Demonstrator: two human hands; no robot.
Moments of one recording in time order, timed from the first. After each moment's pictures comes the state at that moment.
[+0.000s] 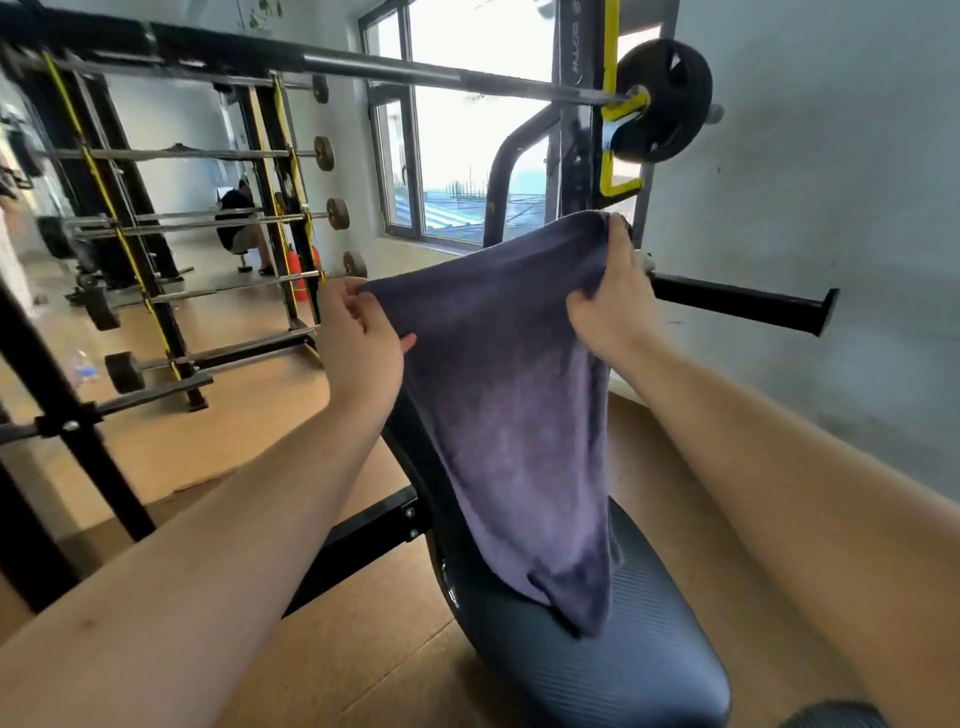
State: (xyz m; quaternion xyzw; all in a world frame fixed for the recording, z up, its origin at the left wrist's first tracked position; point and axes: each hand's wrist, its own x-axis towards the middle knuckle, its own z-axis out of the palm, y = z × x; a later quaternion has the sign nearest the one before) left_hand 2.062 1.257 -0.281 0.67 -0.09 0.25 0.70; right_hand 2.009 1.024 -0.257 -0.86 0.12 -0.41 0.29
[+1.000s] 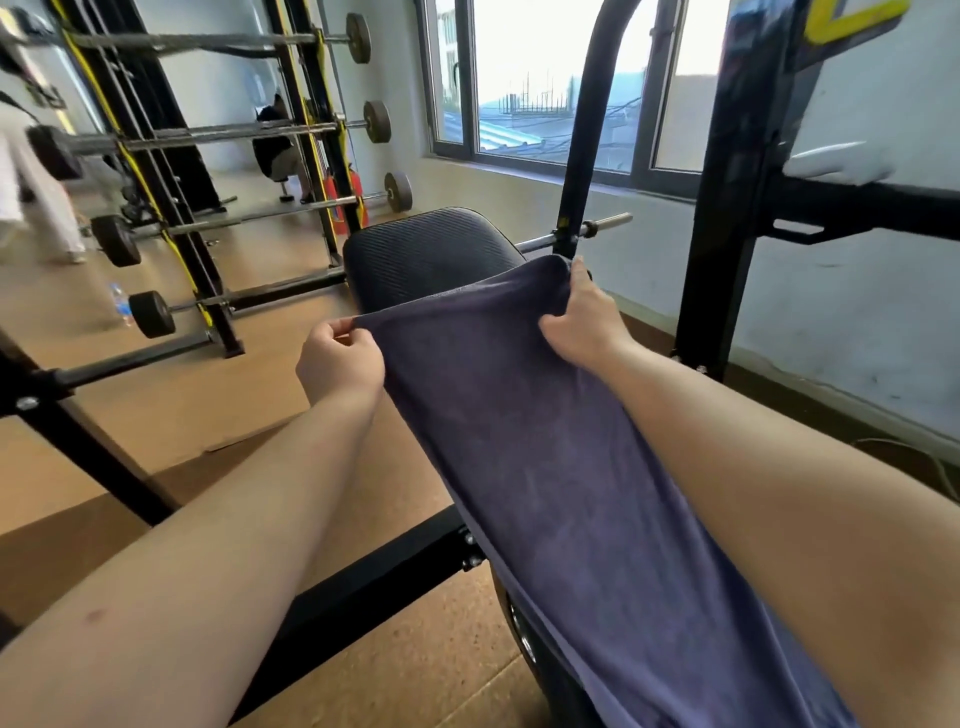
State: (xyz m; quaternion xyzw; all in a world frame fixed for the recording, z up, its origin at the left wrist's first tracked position) left_hand 2.349 1.289 -0.429 0.79 0.15 0.19 0.56; right_hand 2.339 1.039 -0.421 -0.90 0.13 -0.18 0.36
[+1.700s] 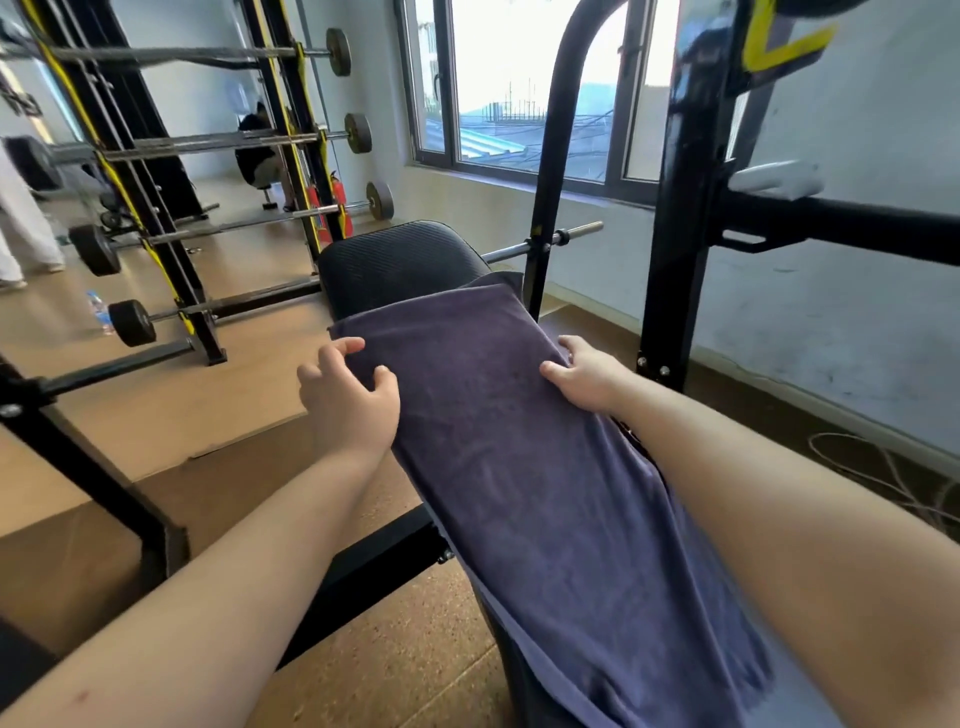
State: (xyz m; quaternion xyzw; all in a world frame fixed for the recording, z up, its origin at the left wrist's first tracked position) left_hand 2.293 1.269 -0.450 0.84 0.03 0.24 0.48; right_hand 2.288 0.991 -0.450 -0.93 0.15 -0.02 0.33
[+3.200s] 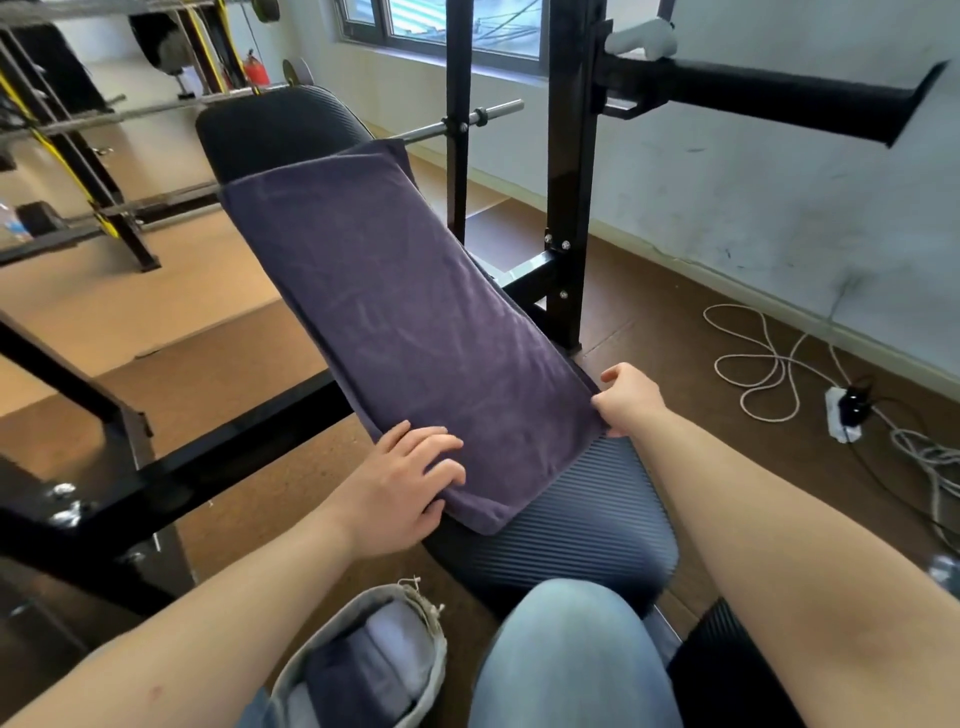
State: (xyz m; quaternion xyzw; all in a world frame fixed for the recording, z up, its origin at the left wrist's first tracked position) left_hand 2.031 1.228 -0.578 0.84 -0.54 0.08 0.07; right_hand 2.007 0.888 -0.566 -0.84 0.38 0.01 0.39
